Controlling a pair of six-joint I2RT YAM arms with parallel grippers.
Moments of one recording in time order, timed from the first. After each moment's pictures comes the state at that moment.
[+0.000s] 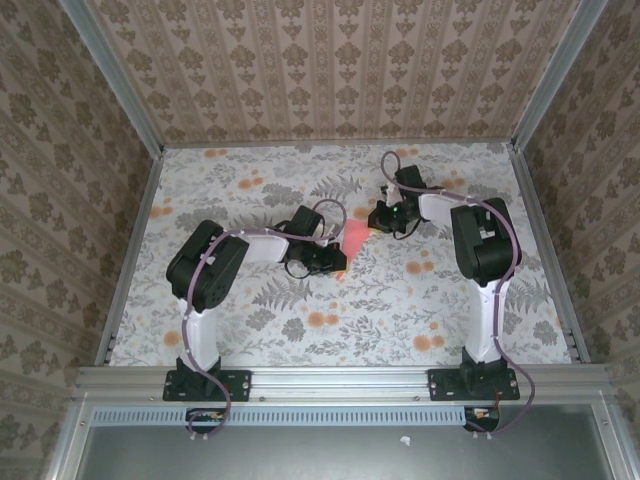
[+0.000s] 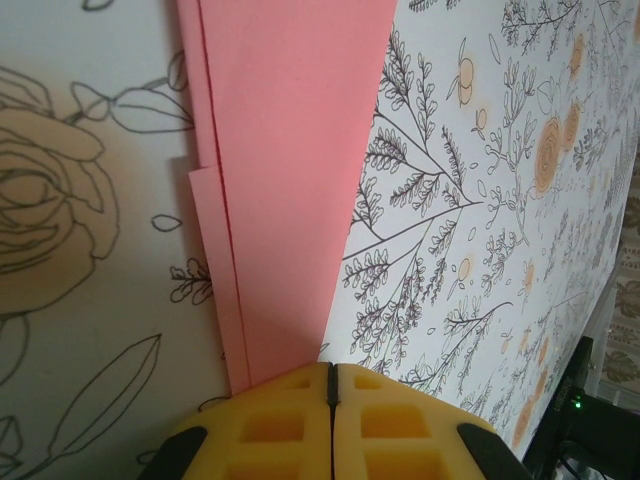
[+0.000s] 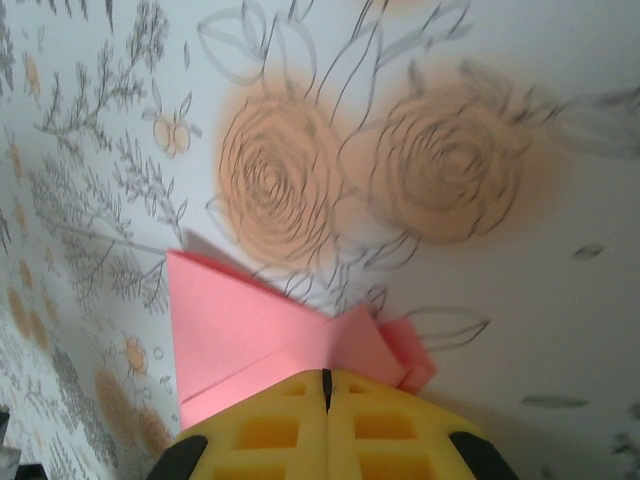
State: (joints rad) left arm -0.67 1.98 1.06 -0.09 0.67 -0.63; right arm 0.19 2.13 1.39 -0.38 -0.53 0.44
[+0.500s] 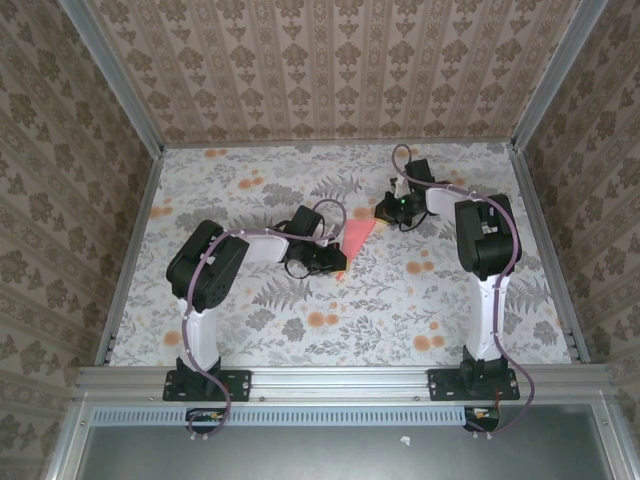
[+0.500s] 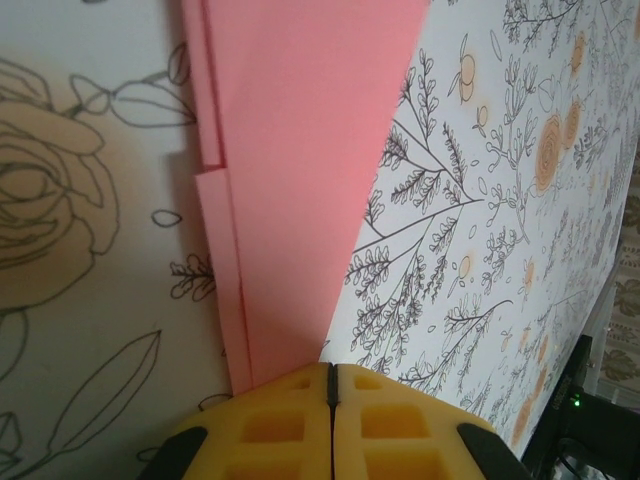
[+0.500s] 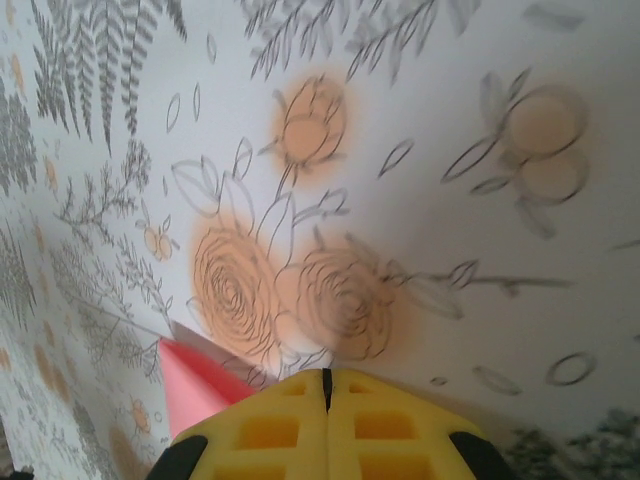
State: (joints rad) left arm -0.67 1.98 1.06 -0.09 0.67 -0.63; right arm 0.12 2.18 1.46 -0.36 -0.56 0.47
